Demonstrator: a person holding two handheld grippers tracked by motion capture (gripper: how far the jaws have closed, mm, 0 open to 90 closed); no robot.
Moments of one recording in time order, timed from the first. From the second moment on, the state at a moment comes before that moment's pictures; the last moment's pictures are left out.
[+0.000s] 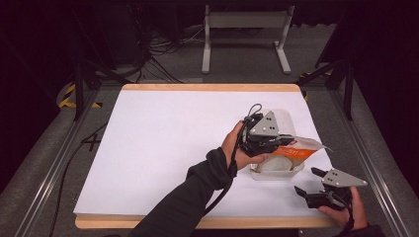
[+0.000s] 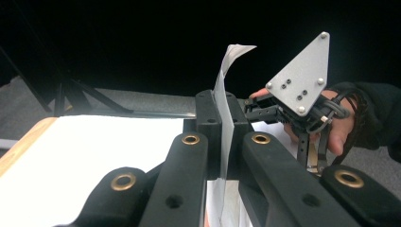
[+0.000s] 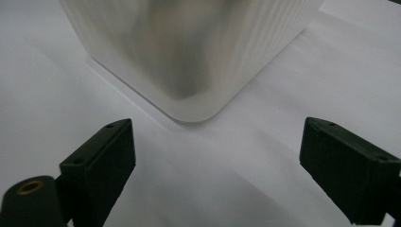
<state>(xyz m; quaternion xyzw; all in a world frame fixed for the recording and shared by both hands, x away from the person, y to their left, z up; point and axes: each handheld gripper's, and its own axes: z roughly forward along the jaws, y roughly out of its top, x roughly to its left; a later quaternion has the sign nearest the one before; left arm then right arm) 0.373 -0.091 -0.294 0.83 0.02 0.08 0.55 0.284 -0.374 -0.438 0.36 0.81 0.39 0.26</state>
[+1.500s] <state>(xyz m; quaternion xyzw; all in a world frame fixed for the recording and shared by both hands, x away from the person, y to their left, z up) 0.376 -0.077 -0.323 0.85 0.01 0.09 0.51 0.284 -0.373 -0.438 0.36 0.81 0.39 0.25</state>
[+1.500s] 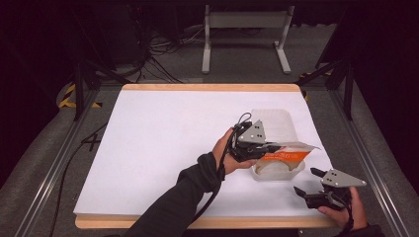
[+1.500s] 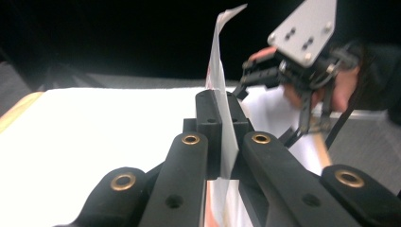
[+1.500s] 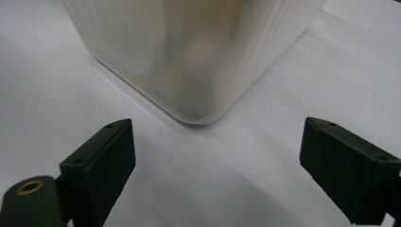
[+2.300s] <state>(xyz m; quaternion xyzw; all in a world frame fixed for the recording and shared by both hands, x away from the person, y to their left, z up) 0.372 -0.070 -0.318 0.87 -0.01 0.12 0.47 0.283 -0.371 -0.437 0.36 0.81 0.38 0.26</state>
